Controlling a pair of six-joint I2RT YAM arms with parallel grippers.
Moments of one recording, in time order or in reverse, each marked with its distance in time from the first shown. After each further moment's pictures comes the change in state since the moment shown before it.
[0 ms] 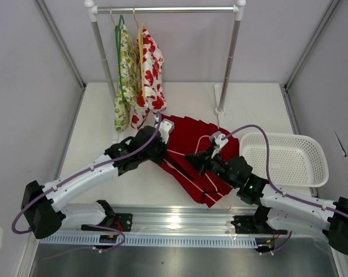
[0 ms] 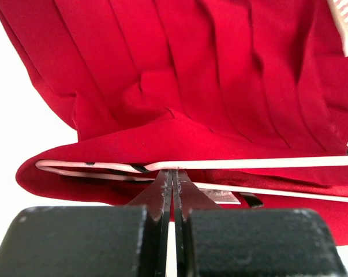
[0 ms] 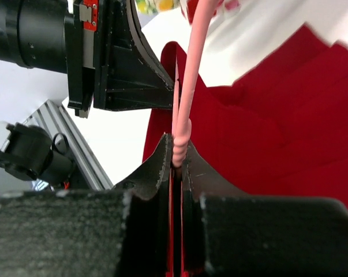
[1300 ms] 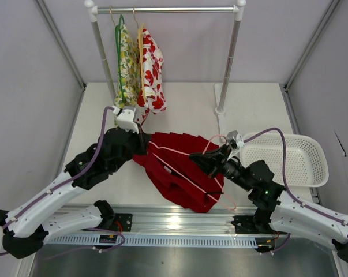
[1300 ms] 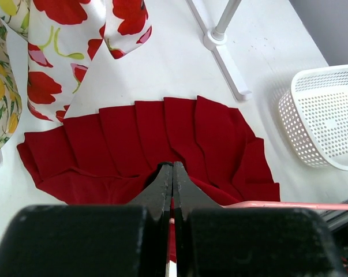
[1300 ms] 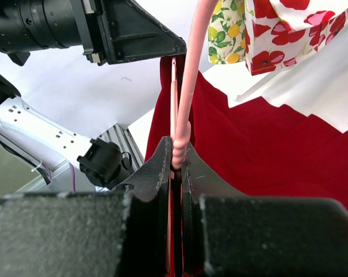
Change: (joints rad) left arm -0.051 -0.302 0.097 -0.076 -0.319 -0.183; right arm 0.016 -0.223 0.009 -0.015 -0.114 0.065
